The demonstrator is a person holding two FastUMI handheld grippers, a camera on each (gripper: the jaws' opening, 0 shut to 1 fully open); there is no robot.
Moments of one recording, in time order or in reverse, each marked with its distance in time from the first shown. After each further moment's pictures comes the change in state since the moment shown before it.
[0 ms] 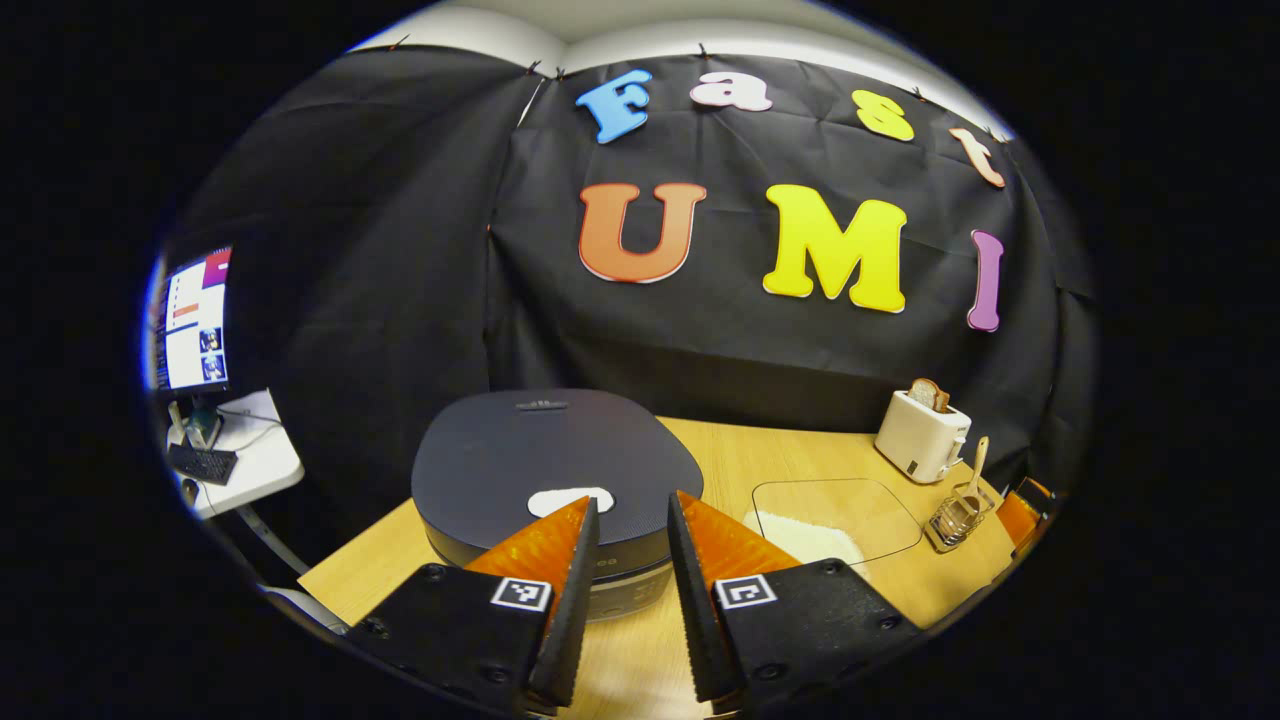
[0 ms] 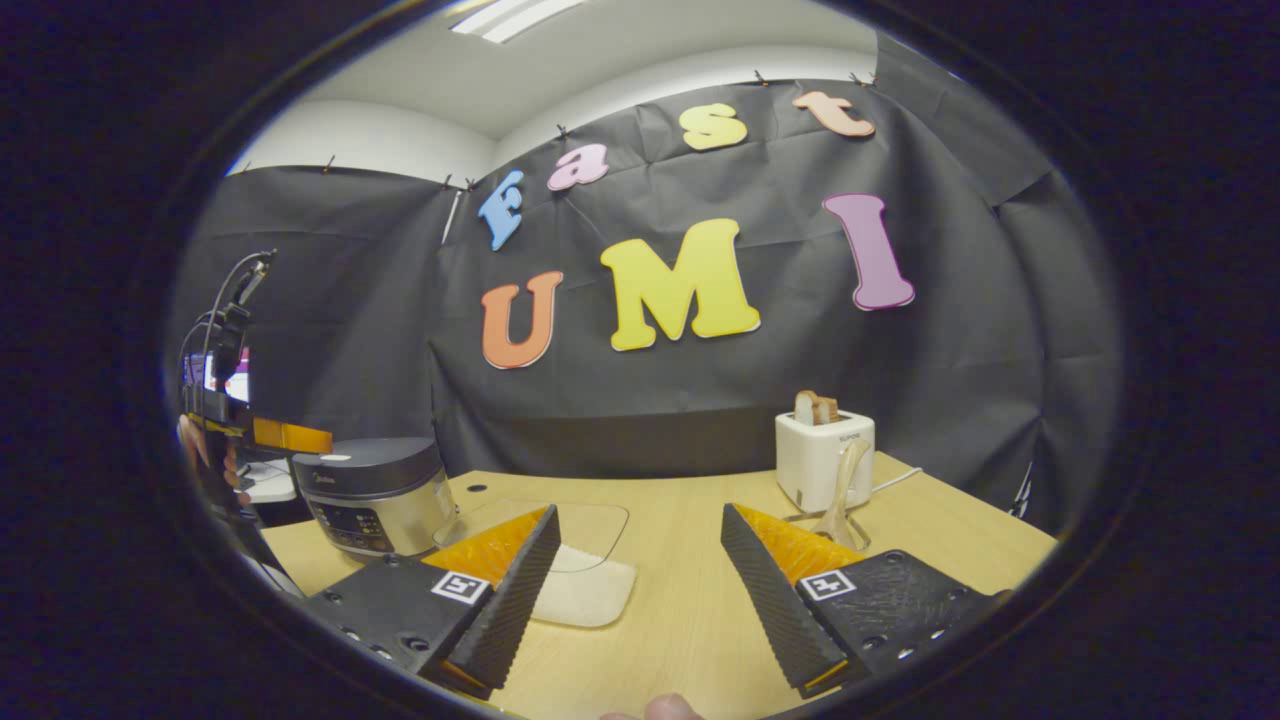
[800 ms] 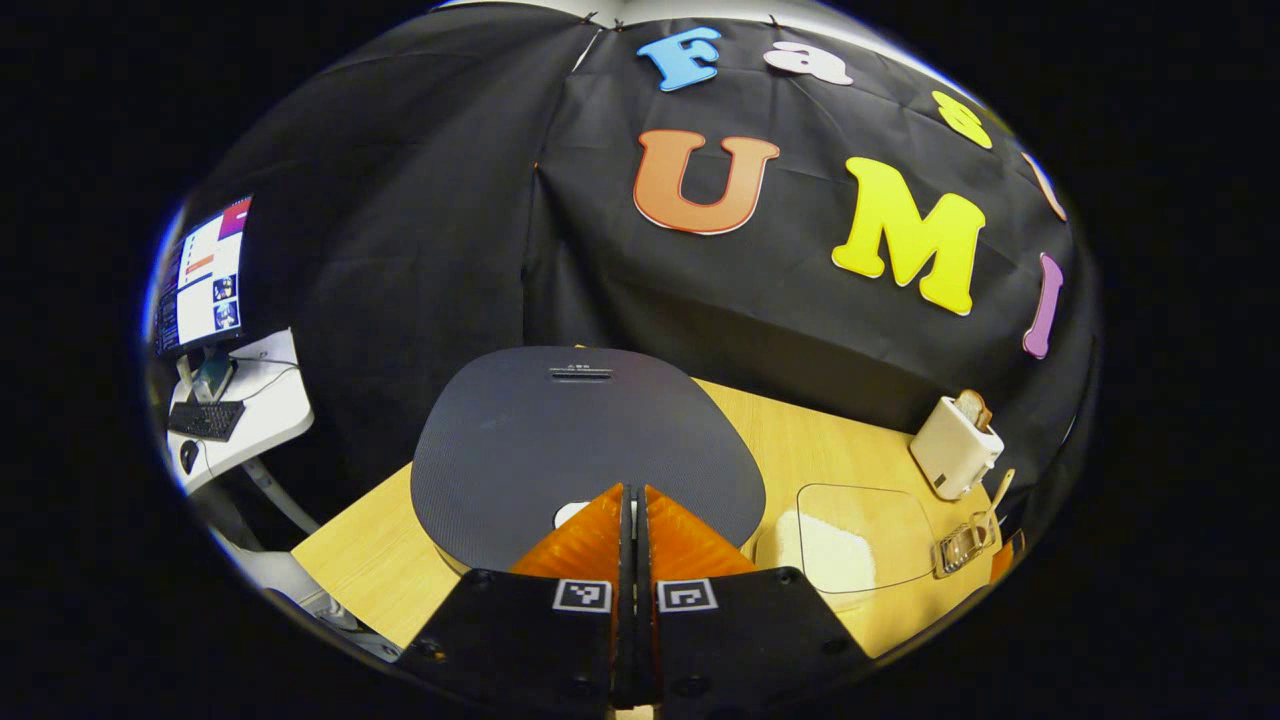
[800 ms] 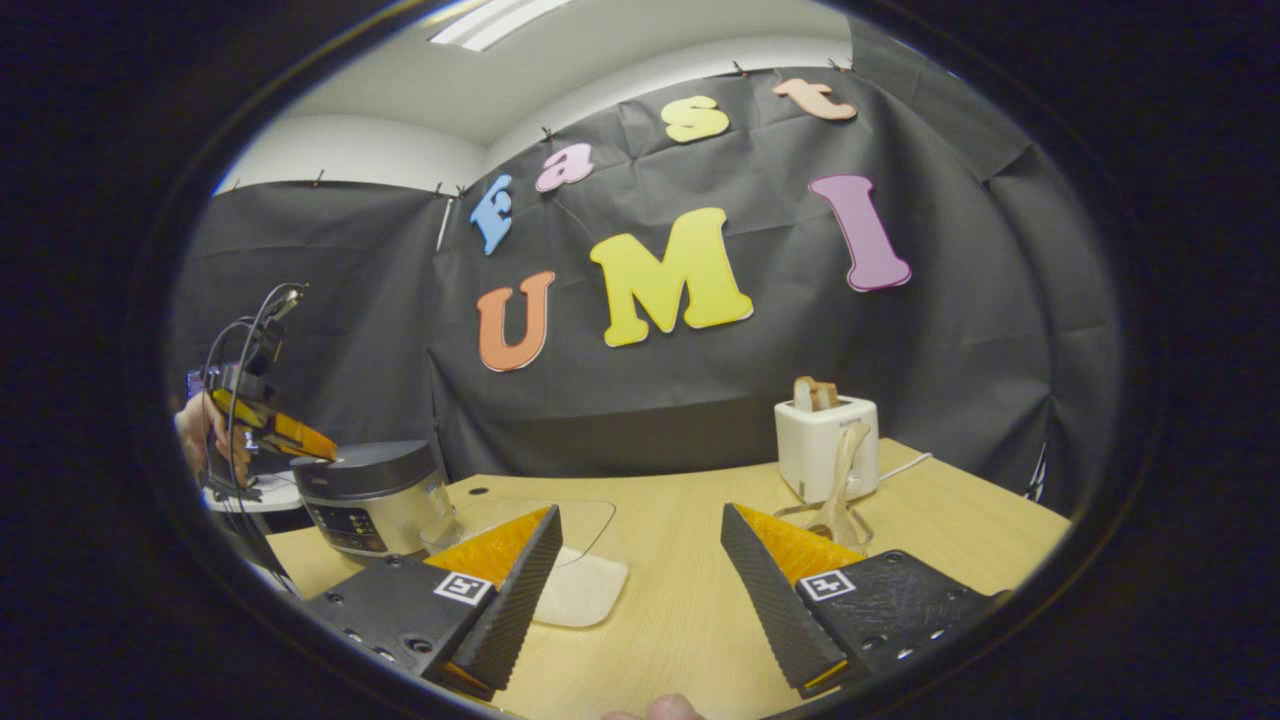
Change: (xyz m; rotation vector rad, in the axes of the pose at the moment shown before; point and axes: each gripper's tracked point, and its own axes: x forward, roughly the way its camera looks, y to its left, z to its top) left arm 0.027 0.030 -0.008 -0.065 0.141 0.120; right arm 0.017 -0.015 -0.018 0.072 0.008 0.035
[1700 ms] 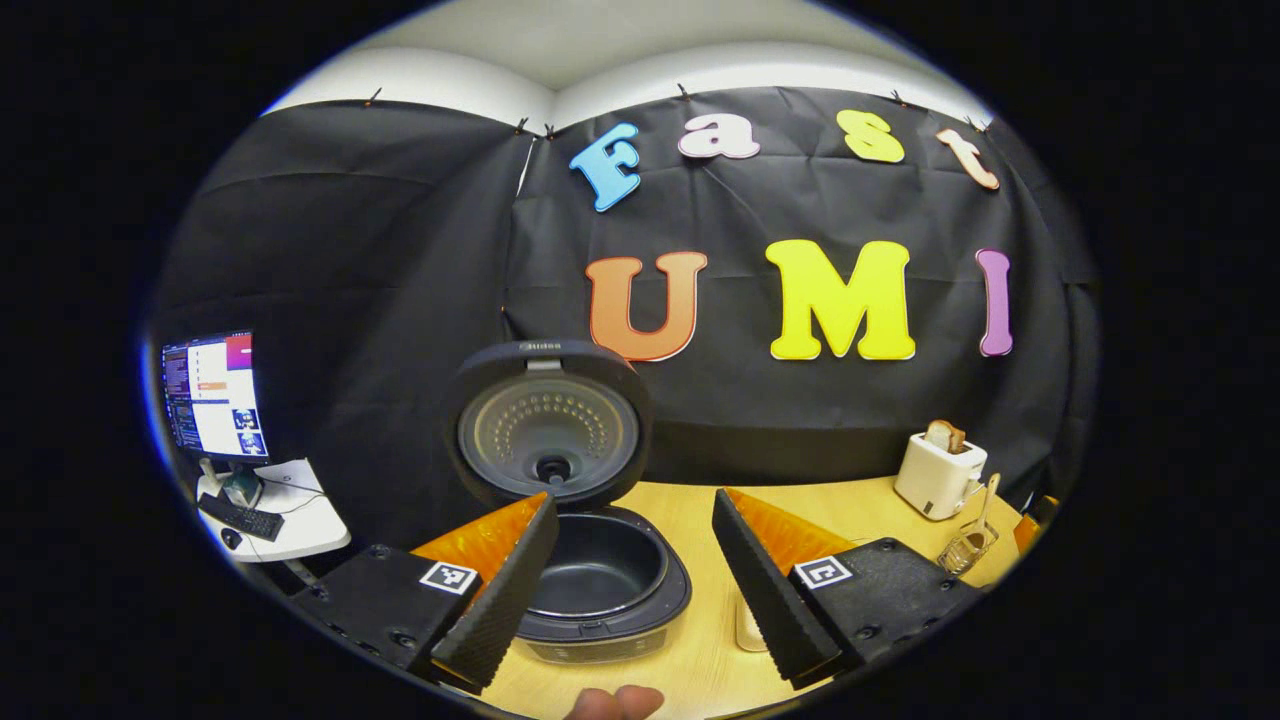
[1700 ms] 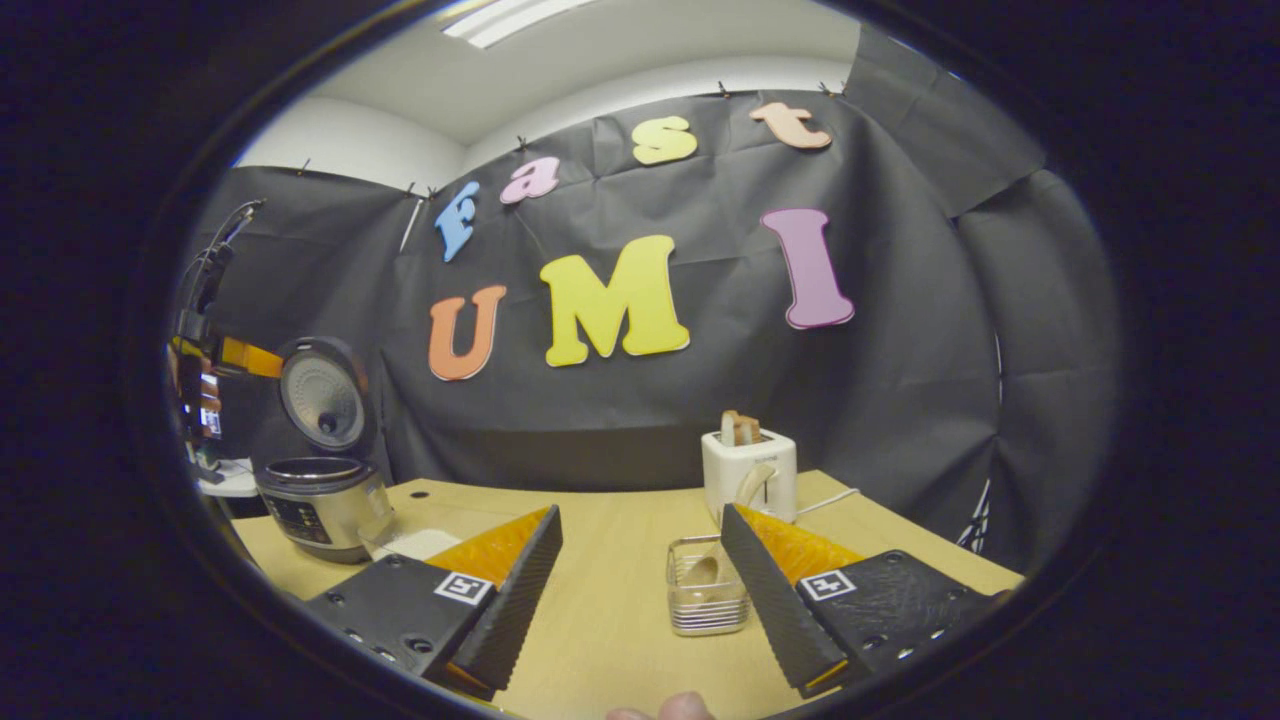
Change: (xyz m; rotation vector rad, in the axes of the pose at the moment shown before) left arm -0.086 -0.045 0.087 0.140 -0.393 -0.010; right arm -0.038 -0.085 0.045 -0.085 -0.062 -0.159
